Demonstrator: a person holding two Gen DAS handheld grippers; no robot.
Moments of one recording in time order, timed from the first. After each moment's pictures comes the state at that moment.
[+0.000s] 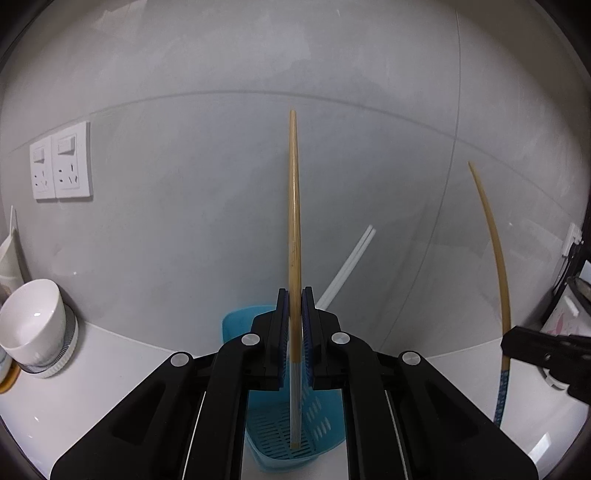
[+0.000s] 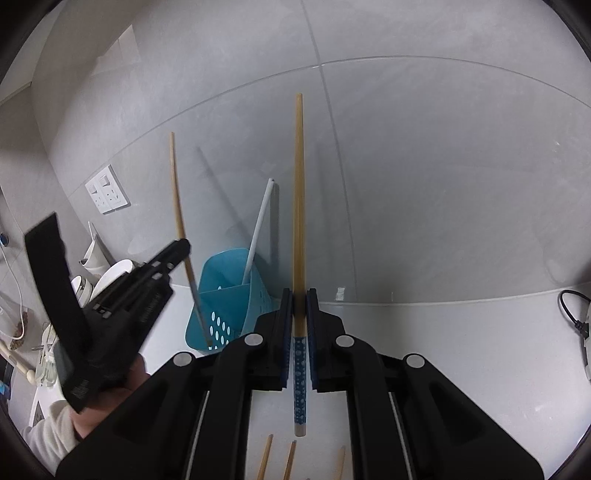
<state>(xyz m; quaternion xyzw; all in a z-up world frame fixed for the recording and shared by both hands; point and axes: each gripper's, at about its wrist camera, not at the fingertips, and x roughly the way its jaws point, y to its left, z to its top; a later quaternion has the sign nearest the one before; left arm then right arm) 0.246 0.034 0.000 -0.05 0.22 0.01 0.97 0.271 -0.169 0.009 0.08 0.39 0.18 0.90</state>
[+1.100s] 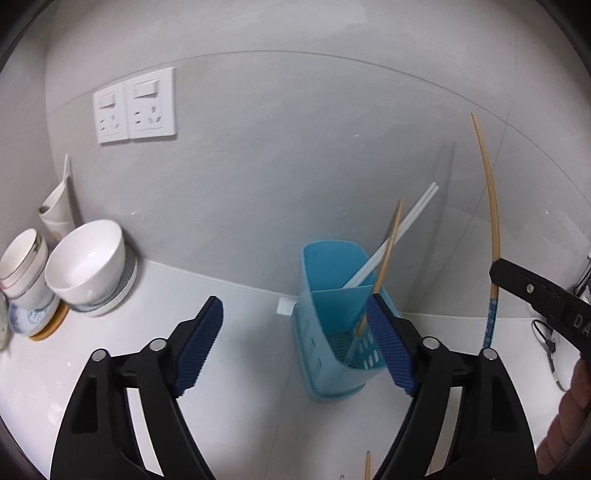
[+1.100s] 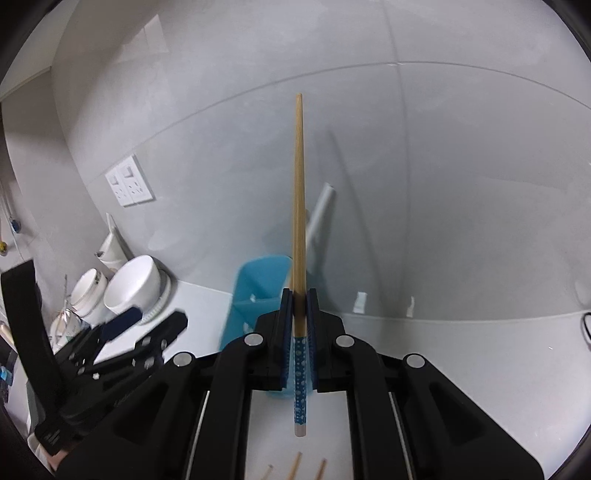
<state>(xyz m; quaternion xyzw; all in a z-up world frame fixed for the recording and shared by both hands) 0.201 0.084 0.005 -0.09 0.33 0.09 0.94 0.287 -0.122 0.011 0.07 0.38 0.23 0.89</state>
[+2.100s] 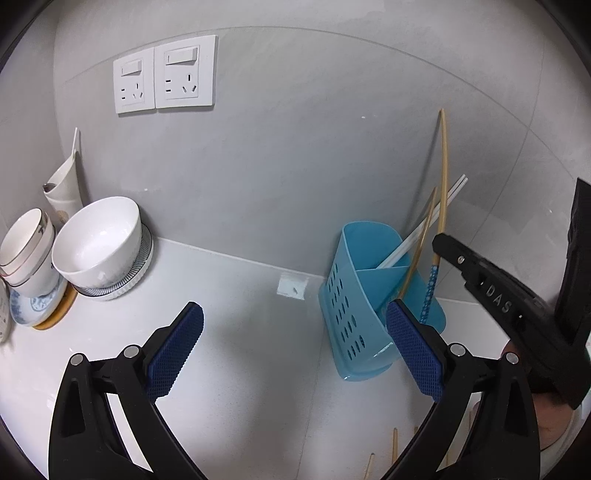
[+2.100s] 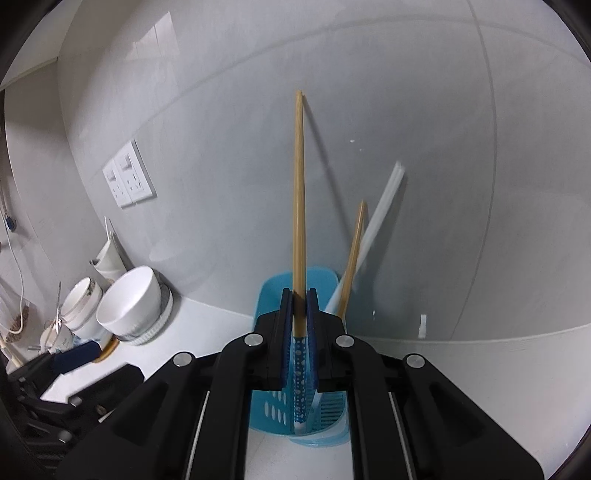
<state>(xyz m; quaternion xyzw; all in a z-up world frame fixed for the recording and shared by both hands) 0.188 0.126 0.000 -0.10 0.36 0.08 0.92 0.304 -0.056 -0.034 0.08 0.35 0.24 0.90</state>
